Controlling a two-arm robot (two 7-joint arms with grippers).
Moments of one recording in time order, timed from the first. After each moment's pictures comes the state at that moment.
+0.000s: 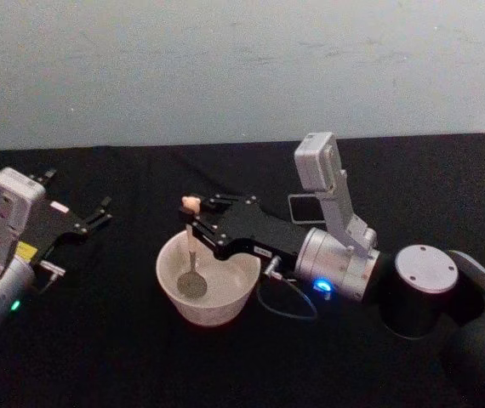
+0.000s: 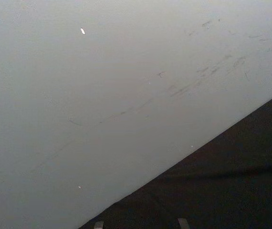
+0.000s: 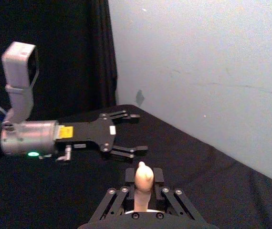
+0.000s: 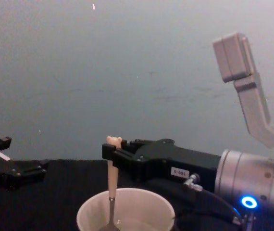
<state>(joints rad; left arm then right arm) -0.20 0.60 0.45 -1.41 -0.25 -0.12 0.03 0.40 0.28 -0.60 -1.31 0.45 -0.04 0.58</state>
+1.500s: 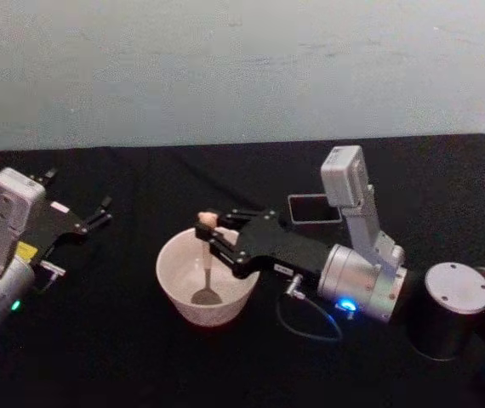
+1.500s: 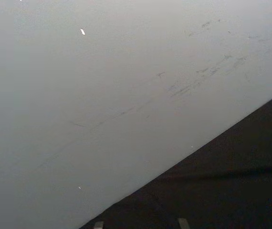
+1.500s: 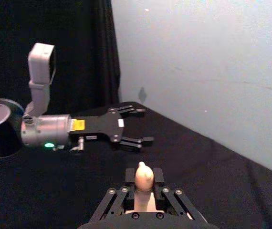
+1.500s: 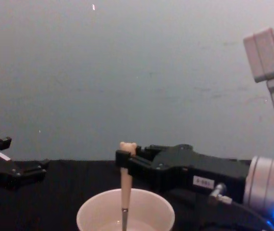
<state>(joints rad) -0.20 0.60 0.45 -1.41 -0.25 -0.12 0.03 0.30 0.35 -0.56 -1.45 0.46 0.00 0.58</state>
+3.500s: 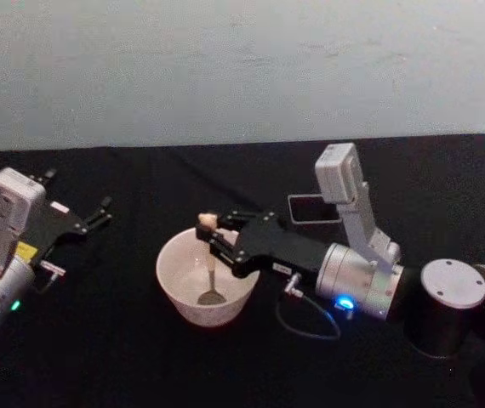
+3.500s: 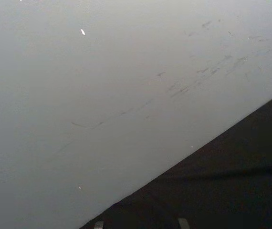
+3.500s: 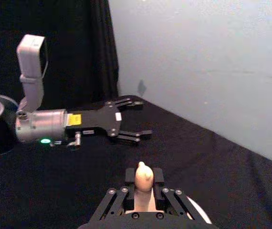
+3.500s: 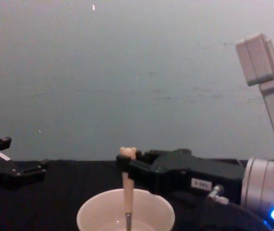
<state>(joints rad) -0.20 0.60 0.45 -1.41 -0.25 -0.12 0.03 0.32 0.34 -0.56 -1.43 0.46 0.04 0.58</state>
